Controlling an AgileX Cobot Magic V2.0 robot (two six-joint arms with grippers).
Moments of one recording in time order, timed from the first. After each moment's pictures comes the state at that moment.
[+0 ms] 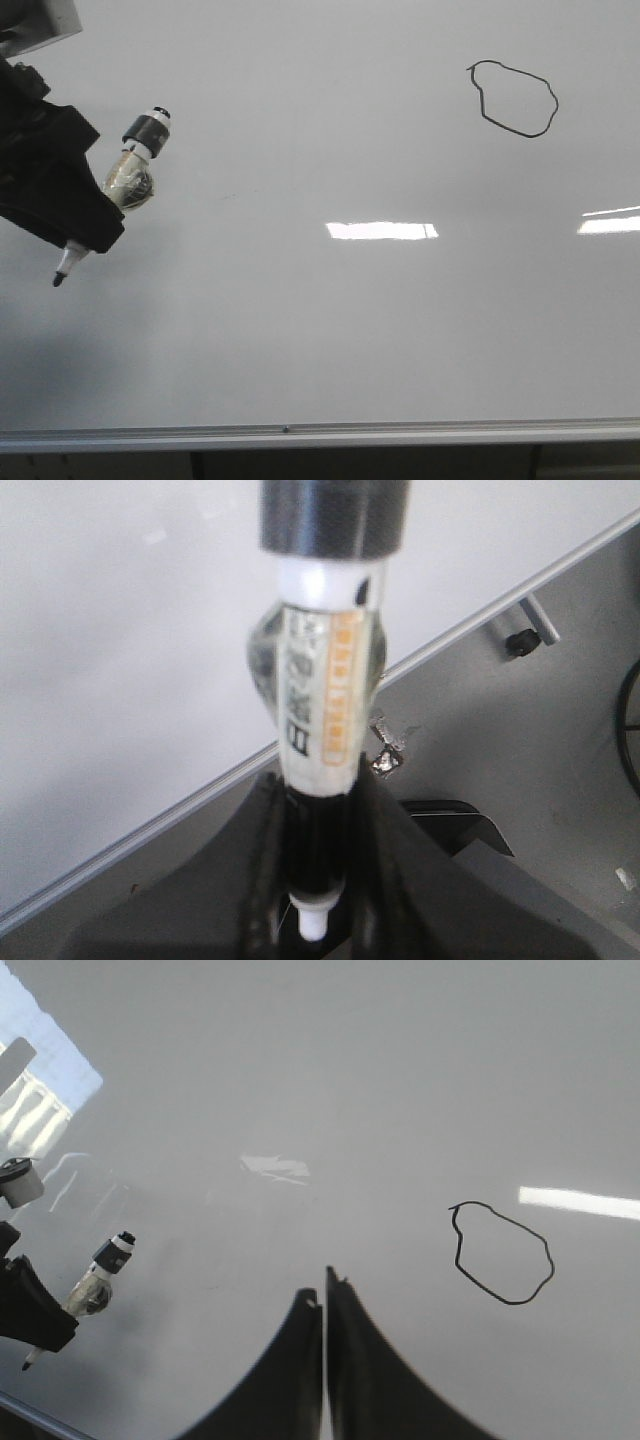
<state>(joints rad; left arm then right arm) -0.29 1.46 -0.88 -0.62 0.66 0.63 0.23 0.39 -0.41 1.01 0.22 -0.89</state>
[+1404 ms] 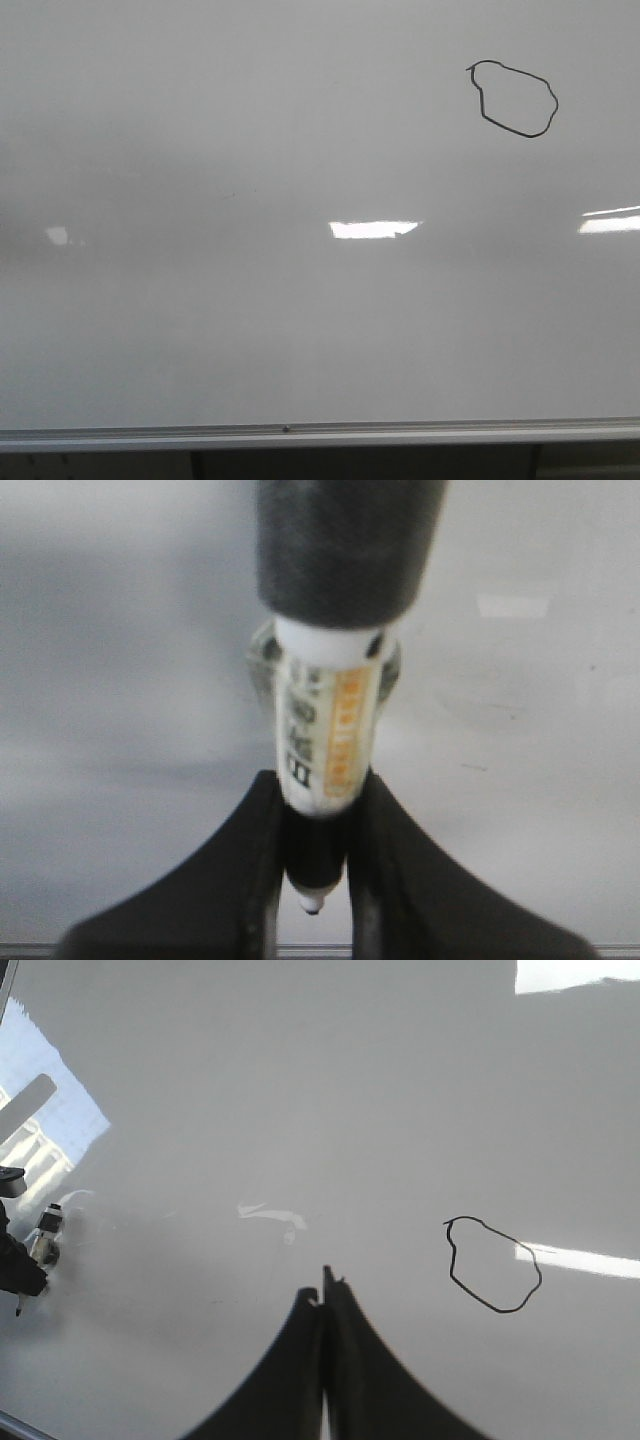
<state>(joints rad) 0.13 1.63 -0.88 -0.36 0.32 0.37 0.23 0.19 -0.31 1.01 0.22 -0.90</state>
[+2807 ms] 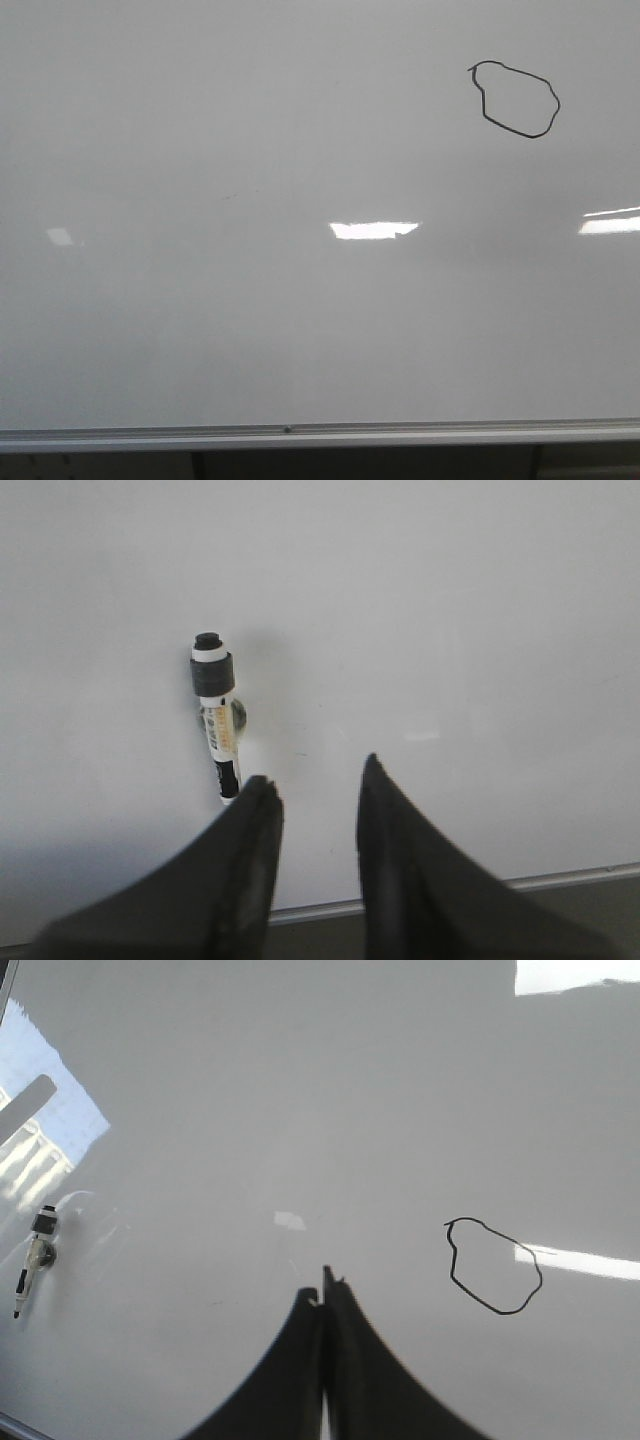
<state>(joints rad) 0.13 0.91 -0.88 -0.35 0.73 0.37 0.23 0.19 -0.31 1.01 0.22 -0.90</state>
